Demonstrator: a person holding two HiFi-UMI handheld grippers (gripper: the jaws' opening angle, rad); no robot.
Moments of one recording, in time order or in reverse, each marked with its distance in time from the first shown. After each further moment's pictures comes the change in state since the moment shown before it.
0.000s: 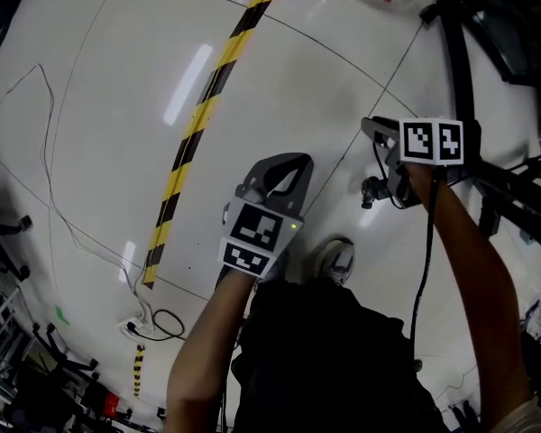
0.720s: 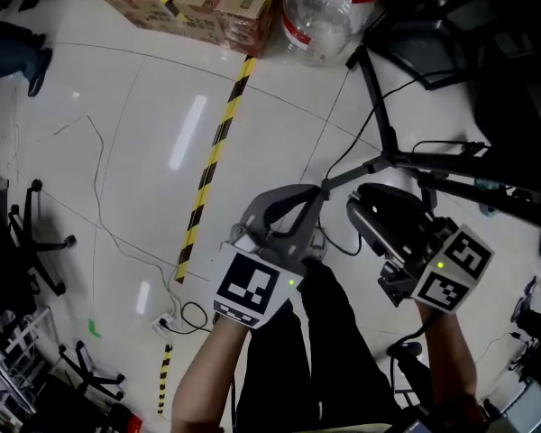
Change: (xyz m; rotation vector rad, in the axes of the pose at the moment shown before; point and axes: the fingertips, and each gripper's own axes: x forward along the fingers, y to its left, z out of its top) left arm -0.206 -0.173 0.284 0.160 -0.187 -0.149; right arm -0.409 0.325 0.032 -0.267 -0.515 0.286
